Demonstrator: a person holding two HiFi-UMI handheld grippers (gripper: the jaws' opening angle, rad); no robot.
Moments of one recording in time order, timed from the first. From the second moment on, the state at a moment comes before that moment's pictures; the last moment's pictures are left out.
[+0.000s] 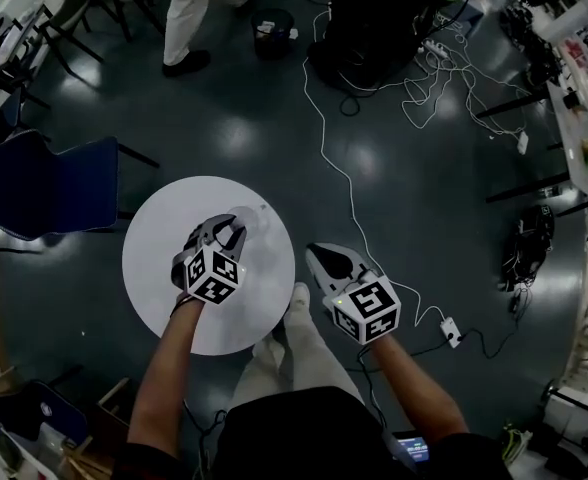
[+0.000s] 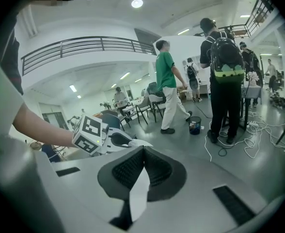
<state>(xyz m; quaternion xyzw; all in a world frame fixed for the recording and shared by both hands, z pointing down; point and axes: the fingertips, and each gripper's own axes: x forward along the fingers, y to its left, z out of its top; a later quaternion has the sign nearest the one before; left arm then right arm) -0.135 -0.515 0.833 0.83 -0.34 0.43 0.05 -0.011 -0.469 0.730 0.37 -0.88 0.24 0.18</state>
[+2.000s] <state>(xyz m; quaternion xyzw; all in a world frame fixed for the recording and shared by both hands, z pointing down) -0.146 -0.449 0.726 0.85 -0.39 0.36 0.04 -0.037 -0.437 0.655 0.36 -0.90 0.19 0.16</state>
